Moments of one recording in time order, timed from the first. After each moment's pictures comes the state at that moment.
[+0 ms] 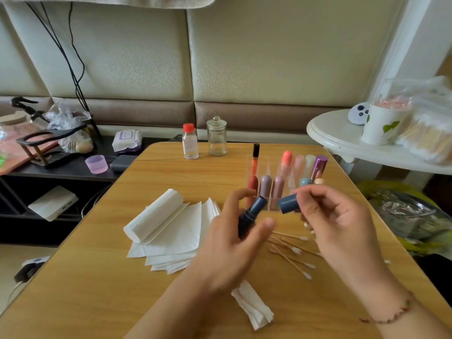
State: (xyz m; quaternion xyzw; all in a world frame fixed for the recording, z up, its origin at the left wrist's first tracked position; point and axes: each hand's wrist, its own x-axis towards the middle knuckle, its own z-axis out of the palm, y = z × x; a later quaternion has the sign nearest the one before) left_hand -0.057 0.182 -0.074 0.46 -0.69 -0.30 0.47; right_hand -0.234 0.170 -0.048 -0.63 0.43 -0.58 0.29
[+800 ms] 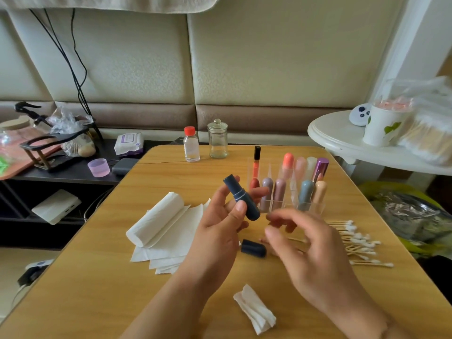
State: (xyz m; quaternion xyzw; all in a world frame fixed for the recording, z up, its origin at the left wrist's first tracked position) left_hand -0.055 0.173 -0.067 0.33 -0.50 -0.54 0.59; right_hand -0.214 0.187 -0.065 -0.73 0.46 -0.46 0.22
